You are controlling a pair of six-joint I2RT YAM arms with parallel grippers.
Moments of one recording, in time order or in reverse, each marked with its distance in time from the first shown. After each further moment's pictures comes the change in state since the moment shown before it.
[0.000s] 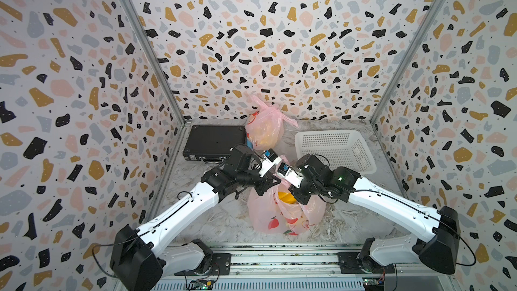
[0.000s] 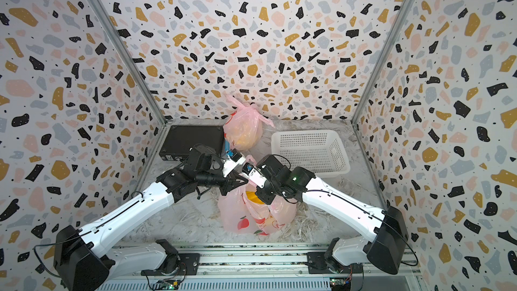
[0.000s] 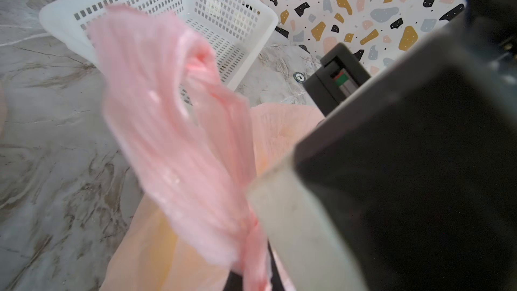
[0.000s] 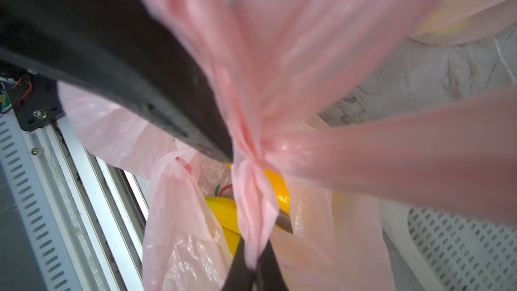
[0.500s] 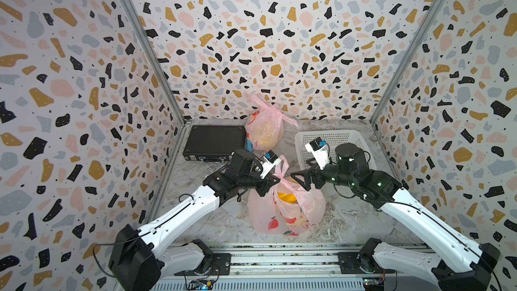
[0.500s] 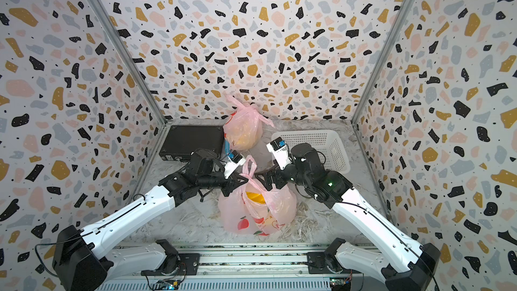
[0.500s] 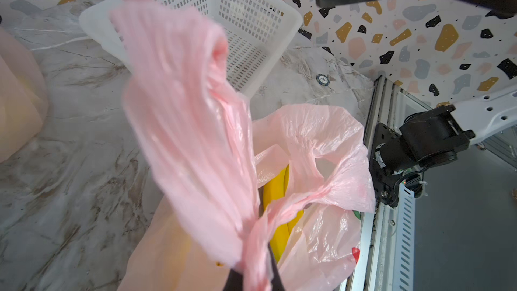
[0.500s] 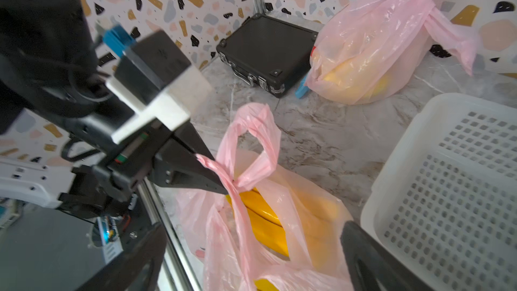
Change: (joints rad) left arm -0.037 -0.015 -0.068 0.098 -0.135 -0.023; right arm -0.214 -0.249 -0.078 0.279 -0.232 0.339
